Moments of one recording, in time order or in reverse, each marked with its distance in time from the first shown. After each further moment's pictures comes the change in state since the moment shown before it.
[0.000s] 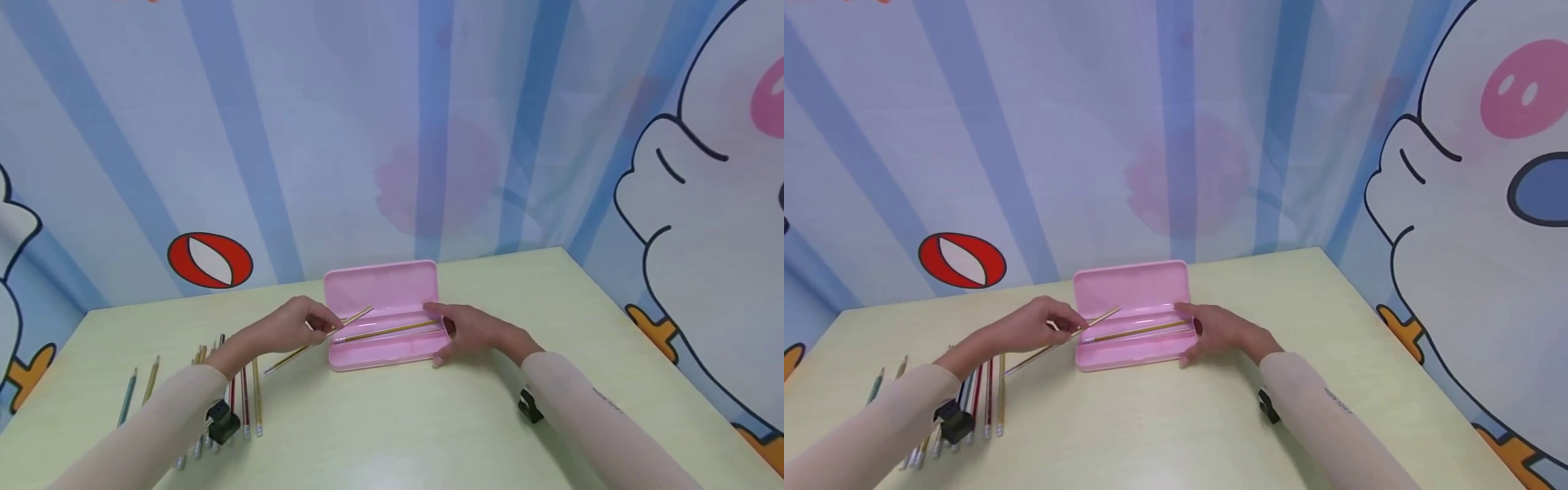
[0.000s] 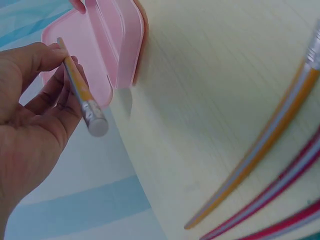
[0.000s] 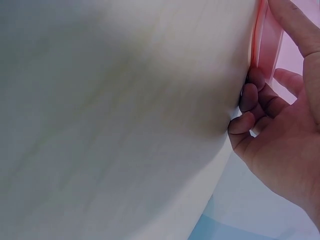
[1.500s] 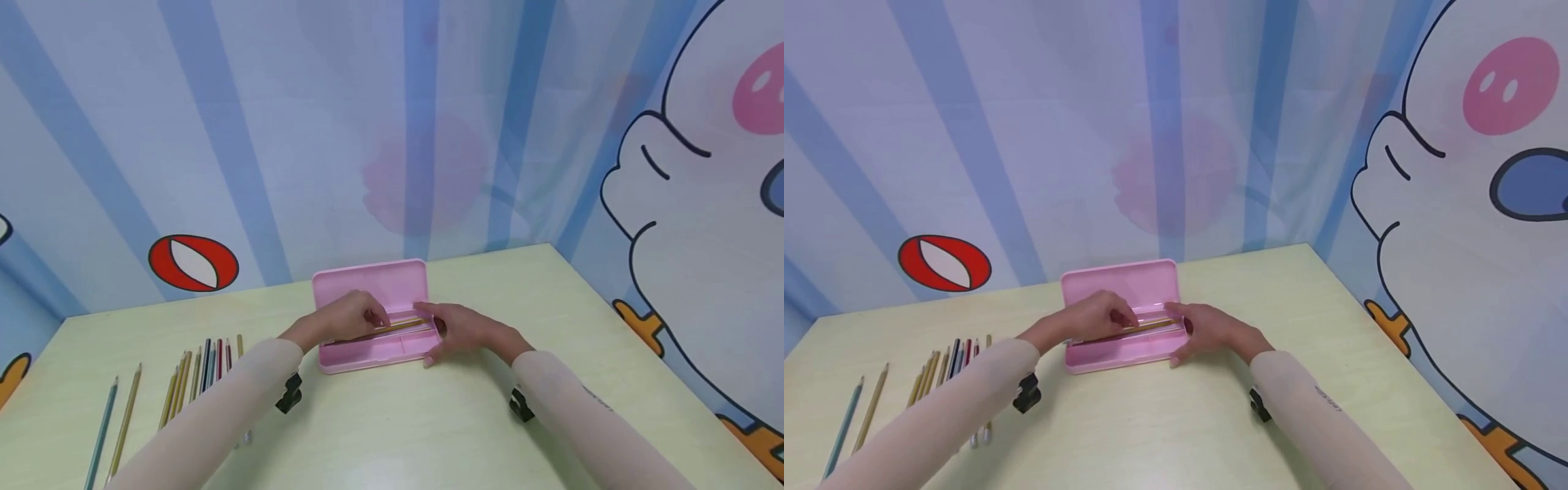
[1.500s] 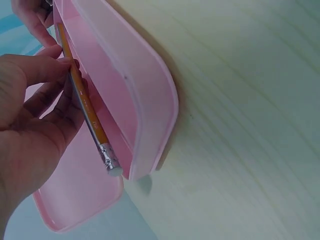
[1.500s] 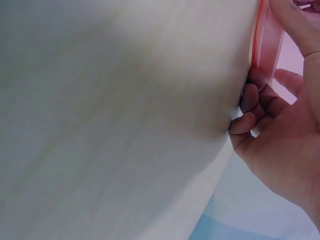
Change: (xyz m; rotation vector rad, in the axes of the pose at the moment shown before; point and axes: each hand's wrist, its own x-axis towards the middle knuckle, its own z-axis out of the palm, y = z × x) left_hand 0.092 0.024 0.046 0.167 -0.062 0.042; right_hand -0.002 0.000 0.000 0.033 -0.005 0.023
